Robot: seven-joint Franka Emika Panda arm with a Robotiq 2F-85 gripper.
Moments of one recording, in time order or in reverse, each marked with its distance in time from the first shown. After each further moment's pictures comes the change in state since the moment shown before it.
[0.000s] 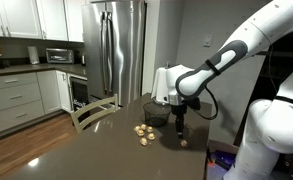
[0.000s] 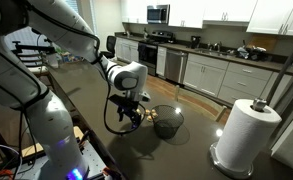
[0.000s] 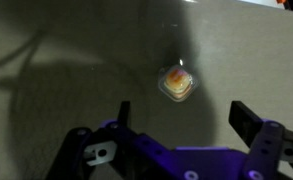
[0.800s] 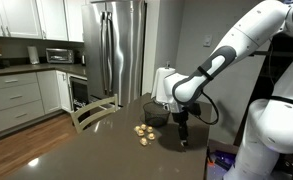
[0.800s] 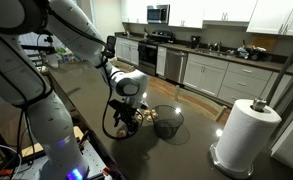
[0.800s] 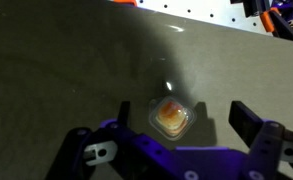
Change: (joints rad) arm 0.000 0.110 0.001 0.000 0.036 -0.025 -0.045
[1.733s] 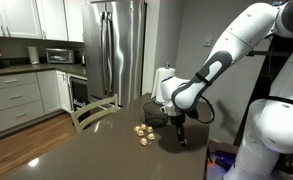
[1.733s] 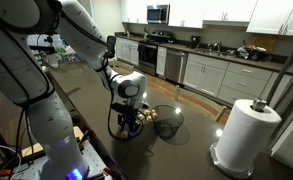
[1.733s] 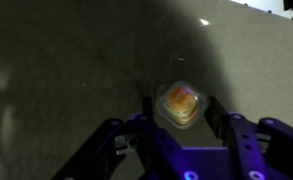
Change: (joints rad) arm -0.003 0.066 0.030 0.007 -0.097 0.103 0.000
